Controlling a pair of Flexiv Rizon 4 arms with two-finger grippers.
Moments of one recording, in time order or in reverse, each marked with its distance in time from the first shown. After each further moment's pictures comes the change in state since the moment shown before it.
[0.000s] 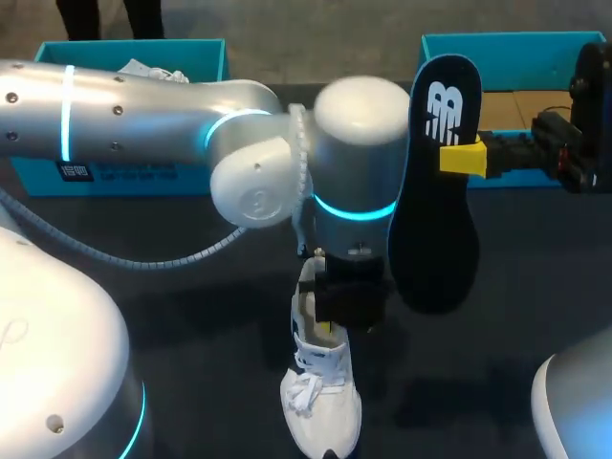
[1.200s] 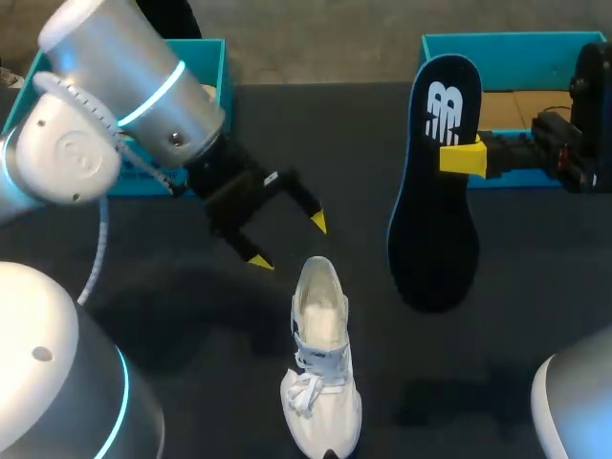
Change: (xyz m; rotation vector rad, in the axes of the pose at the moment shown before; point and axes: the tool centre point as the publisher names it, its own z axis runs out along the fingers) left arm 0.067 0.049 -0.117 0.198 -0.611 -0.117; right arm 0.000 0.000 0.000 0.000 0.000 0.000
